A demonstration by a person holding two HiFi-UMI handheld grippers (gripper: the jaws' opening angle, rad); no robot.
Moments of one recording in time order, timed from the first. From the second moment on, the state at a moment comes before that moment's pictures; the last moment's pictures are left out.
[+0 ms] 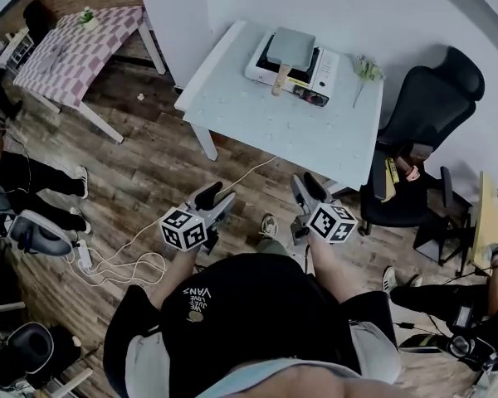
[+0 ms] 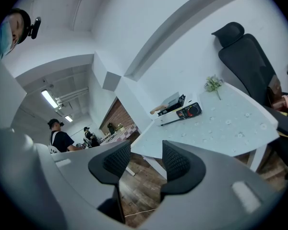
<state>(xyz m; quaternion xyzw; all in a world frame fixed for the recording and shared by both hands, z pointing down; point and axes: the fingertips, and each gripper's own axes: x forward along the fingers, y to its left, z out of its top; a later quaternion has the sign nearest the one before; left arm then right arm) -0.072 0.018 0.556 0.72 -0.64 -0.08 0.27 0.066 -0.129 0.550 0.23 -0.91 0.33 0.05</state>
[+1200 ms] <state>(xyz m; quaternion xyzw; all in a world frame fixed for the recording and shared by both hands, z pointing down) -0.118 -0.204 0.561 0.70 -0.62 -0.16 0.31 -0.019 -0.328 0.550 0.16 -0.91 0.37 0.03</state>
